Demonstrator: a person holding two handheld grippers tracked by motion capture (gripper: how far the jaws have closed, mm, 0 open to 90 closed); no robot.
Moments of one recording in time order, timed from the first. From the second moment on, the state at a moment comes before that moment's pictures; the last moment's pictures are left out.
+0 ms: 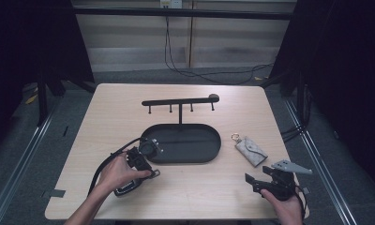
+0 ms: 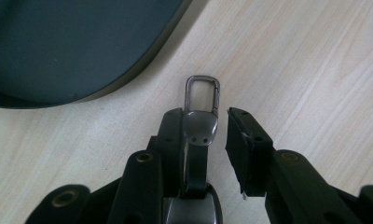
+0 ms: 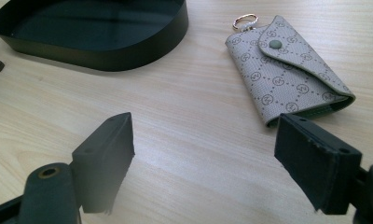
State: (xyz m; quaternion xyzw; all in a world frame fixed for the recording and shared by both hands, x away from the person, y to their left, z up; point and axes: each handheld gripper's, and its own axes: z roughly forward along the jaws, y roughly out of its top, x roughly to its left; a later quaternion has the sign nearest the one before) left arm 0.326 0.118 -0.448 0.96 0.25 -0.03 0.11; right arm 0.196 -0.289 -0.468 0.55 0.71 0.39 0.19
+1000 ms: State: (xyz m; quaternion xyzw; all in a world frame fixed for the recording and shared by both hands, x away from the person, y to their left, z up) left arm 0.331 0.095 -0.464 0.97 0.24 -0.02 0.04; right arm 0.197 -0.287 -0.469 0.55 0.72 0.39 0.19
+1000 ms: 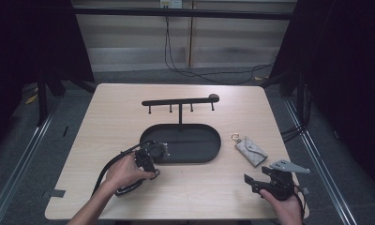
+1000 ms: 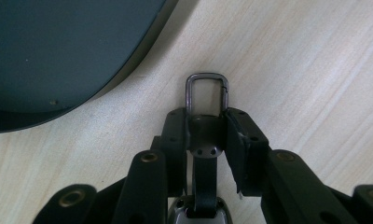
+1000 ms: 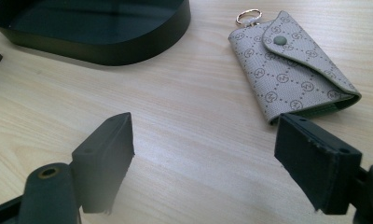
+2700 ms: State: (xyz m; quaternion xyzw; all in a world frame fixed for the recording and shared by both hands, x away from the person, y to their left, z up) left arm 0.337 0.146 -0.388 0.95 0.30 -0.01 0.10; right arm 0.198 -0.287 -0.470 0.55 0.72 0.39 0.18
